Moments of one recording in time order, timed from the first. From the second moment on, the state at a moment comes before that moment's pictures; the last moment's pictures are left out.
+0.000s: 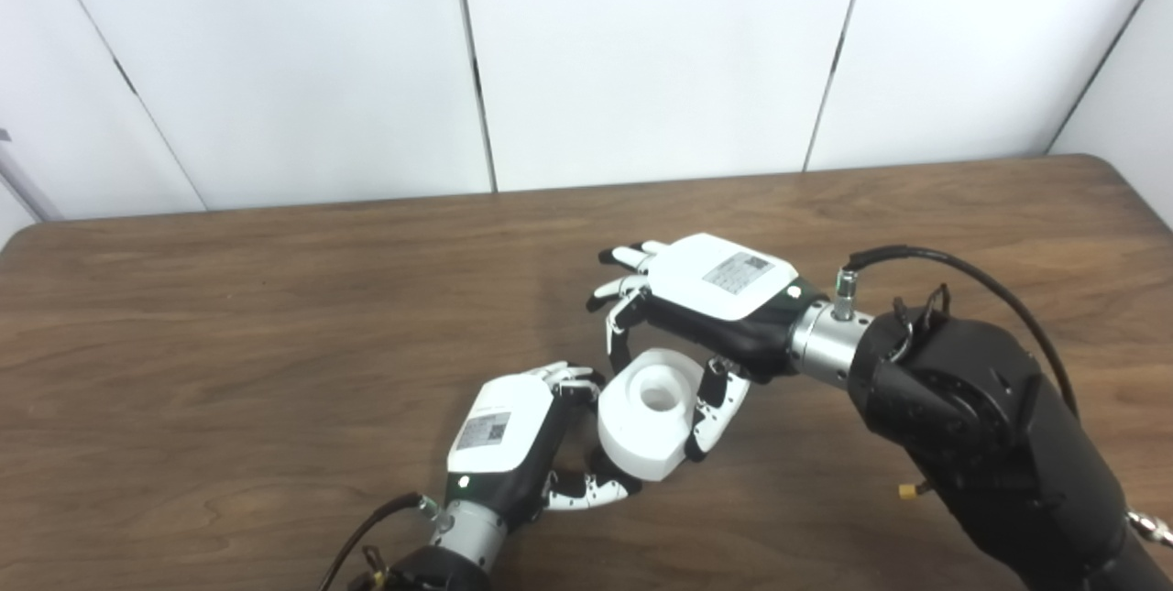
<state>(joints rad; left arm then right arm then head) 0.00 0.09 -0.44 -0.22 0.94 0.18 -0.16 -0.46 -0.40 0.38 -0.58 -0.82 0.20 0.90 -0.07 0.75</state>
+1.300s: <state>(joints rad) 0.00 0.09 -0.45 -0.23 0.94 0.19 -0.17 -0.44 -0.40 0.37 -0.54 -0.83 0.19 0.89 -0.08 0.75</state>
